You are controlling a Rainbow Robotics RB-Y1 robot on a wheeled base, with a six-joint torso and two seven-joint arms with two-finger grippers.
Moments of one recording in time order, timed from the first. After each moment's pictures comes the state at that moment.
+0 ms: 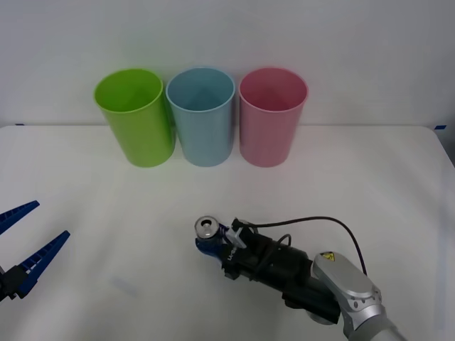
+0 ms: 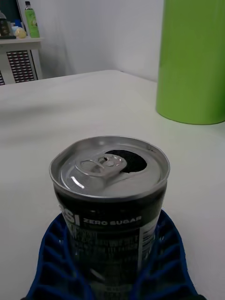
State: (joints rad) right arm -0.22 -0.16 0.42 -1.10 1.10 -0.68 0.52; left arm 0.35 0.40 0.52 -1.66 -0.96 -1.22 0.00
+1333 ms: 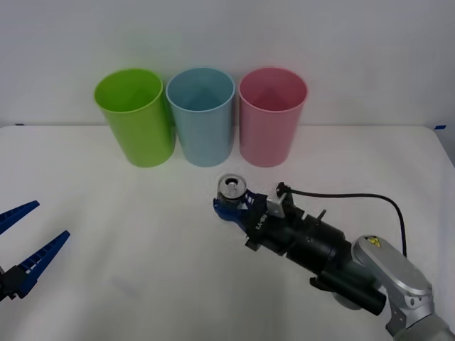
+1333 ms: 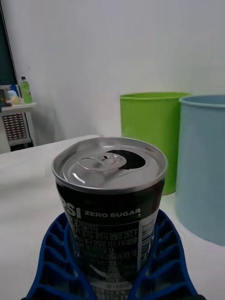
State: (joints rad) right arm -0.14 -0.36 0.42 -1.49 0.87 -0.64 0.42; left arm 0.35 0.40 0.52 -1.66 -0.96 -1.22 0.00
